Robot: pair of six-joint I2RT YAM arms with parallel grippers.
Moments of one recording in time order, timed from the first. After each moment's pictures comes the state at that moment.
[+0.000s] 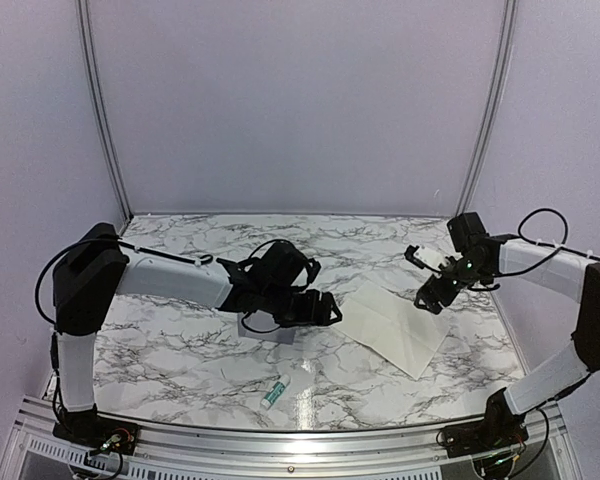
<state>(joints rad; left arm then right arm) -0.96 2.05 1.37 -0.10 0.20 -0.72 0.22 1.40 0.89 -0.58 -0.12 -0.57</state>
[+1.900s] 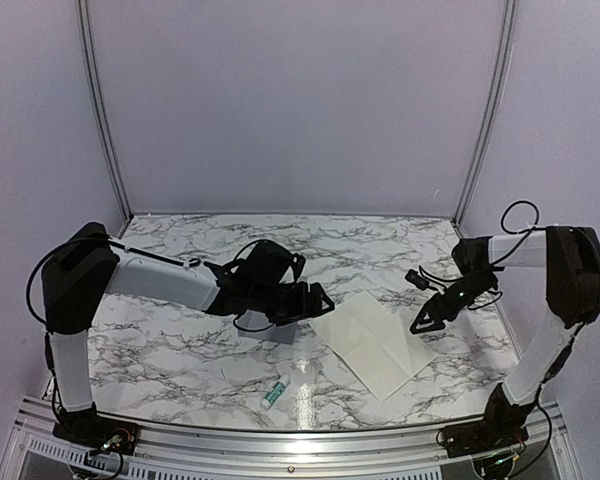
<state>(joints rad) -0.93 2.01 1.28 0.08 0.18 -0.86 0.04 1.71 1.00 -0.90 -0.68 -0.75</state>
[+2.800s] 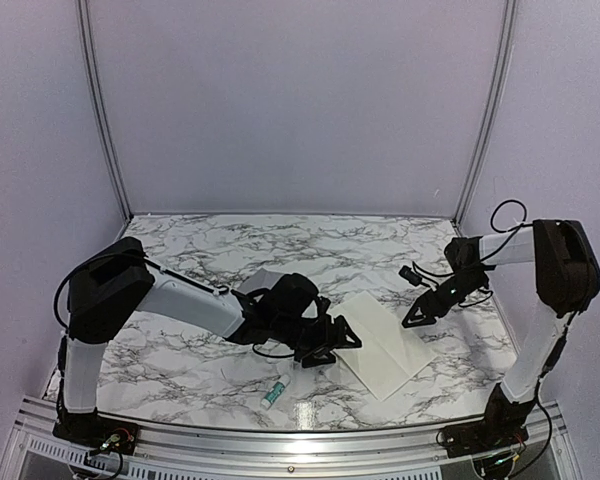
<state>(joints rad) -1.07 2.11 1.26 0.18 0.40 -1.18 0.05 1.81 1.05 -0.80 -0.71 -0.68</state>
